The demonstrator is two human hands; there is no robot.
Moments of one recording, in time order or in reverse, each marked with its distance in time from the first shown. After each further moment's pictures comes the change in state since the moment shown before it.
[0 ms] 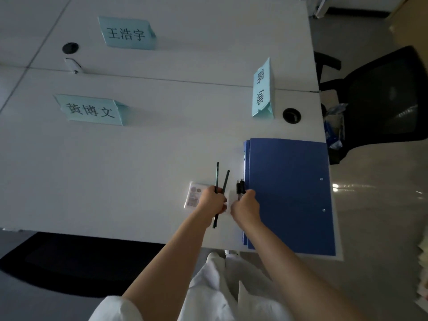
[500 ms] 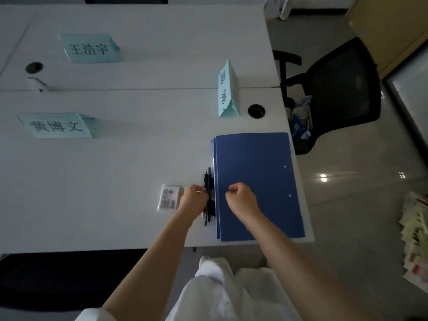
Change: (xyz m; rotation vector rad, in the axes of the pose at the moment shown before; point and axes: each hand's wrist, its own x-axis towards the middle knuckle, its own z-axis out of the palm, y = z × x) left_hand 0.006 -0.012 0.031 0.273 0.099 0.133; right_hand -0.004 0.028 -0.074 0.019 -0.034 -0.144
